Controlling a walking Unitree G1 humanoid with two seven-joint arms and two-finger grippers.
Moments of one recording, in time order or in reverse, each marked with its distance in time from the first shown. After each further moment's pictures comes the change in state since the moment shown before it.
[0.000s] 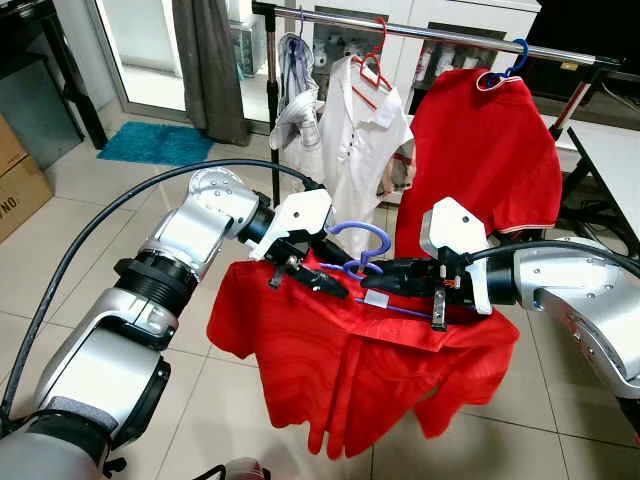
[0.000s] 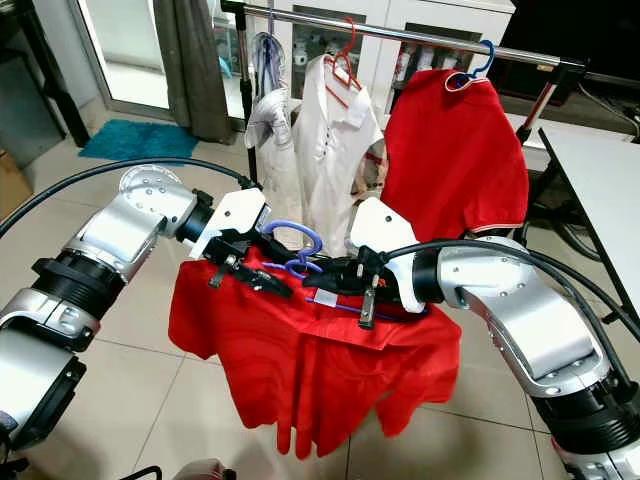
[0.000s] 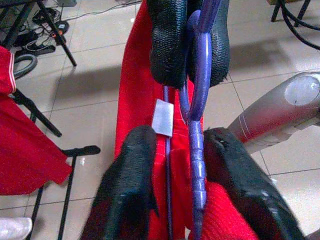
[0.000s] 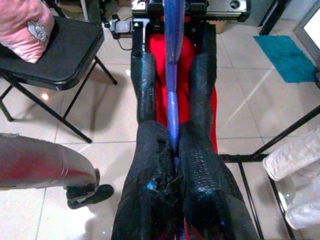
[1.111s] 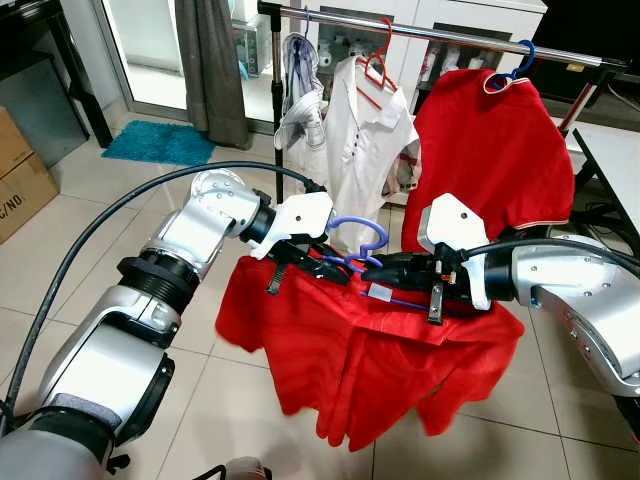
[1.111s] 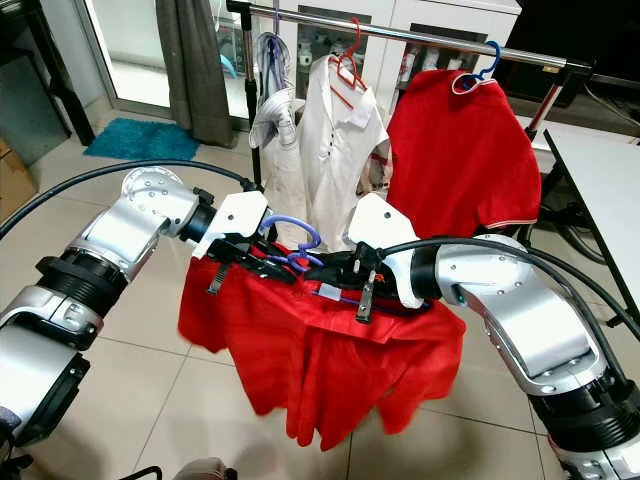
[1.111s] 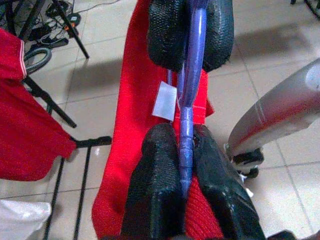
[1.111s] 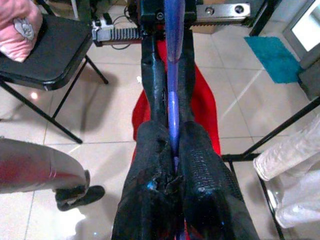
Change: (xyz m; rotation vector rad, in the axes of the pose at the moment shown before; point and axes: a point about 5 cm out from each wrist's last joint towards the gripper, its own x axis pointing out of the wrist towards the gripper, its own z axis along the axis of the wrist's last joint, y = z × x) left arm 0.000 0.004 -0.005 0.032 0.024 0.046; right arm 0.001 -0.003 0.002 -0.014 0.006 -0.041
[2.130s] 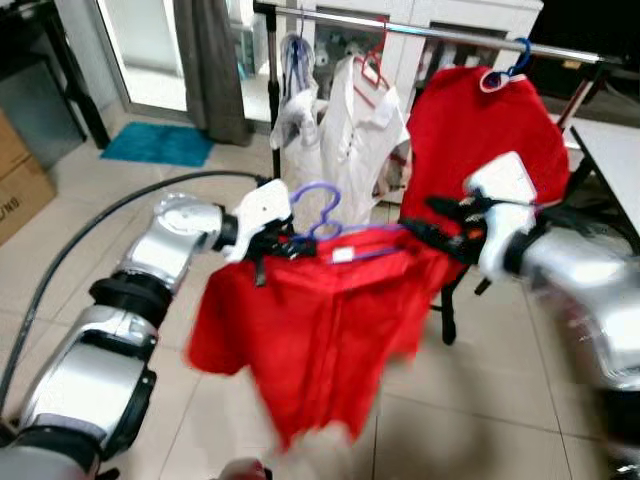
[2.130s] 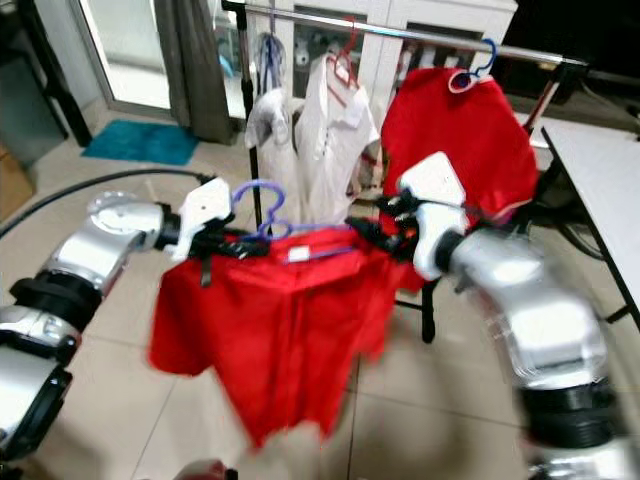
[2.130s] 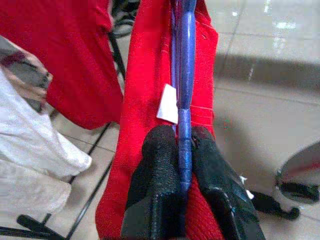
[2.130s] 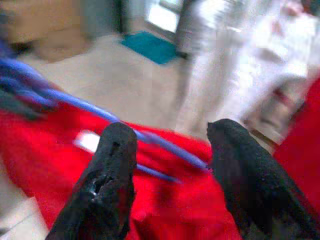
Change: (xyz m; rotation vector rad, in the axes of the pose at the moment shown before) left arm -0.021 -0.004 -0.047 -0.229 0.000 0.419; right arm -0.010 -0.035 -0.033 0.324 0.011 -0.654
